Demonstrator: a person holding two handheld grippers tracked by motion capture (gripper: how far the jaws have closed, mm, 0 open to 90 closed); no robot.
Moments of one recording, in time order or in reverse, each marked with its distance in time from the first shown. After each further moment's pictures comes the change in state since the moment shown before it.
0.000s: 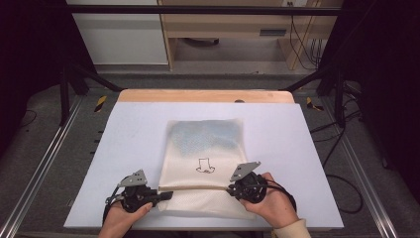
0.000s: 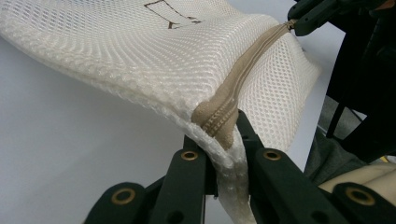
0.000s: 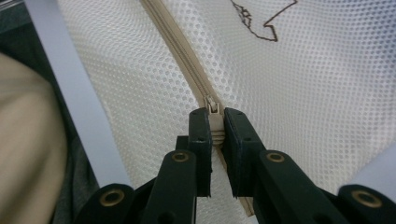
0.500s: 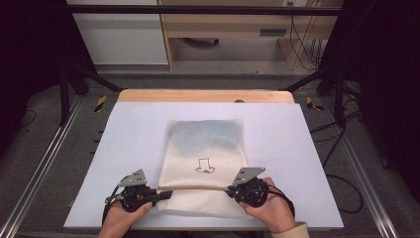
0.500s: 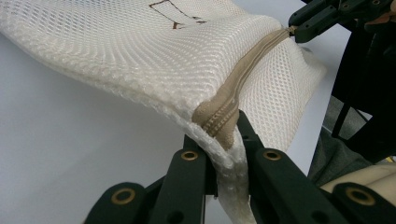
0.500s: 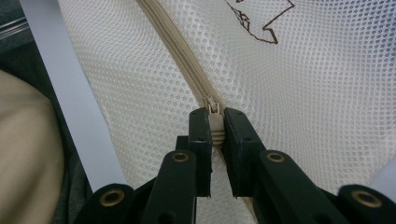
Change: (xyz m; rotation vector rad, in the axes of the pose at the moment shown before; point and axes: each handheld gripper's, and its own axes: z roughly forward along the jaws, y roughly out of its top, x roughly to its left) left arm 0.001 0.001 -0.001 0.001 0.012 -0.002; right arm 0.002 -0.013 0.008 -0.081 0.002 0.020
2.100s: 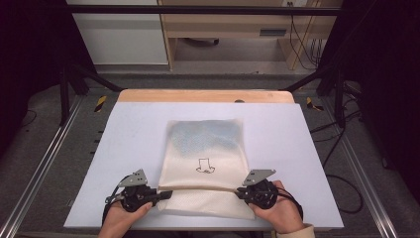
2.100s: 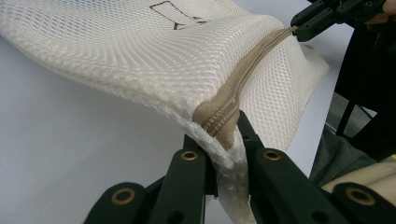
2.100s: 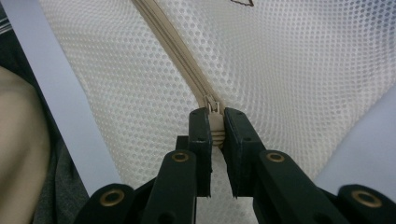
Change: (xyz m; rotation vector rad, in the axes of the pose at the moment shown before) left arm -0.001 0.002 0.000 0.002 0.009 0.017; right arm -0.012 -0.023 -0.009 0.023 -0.032 0.060
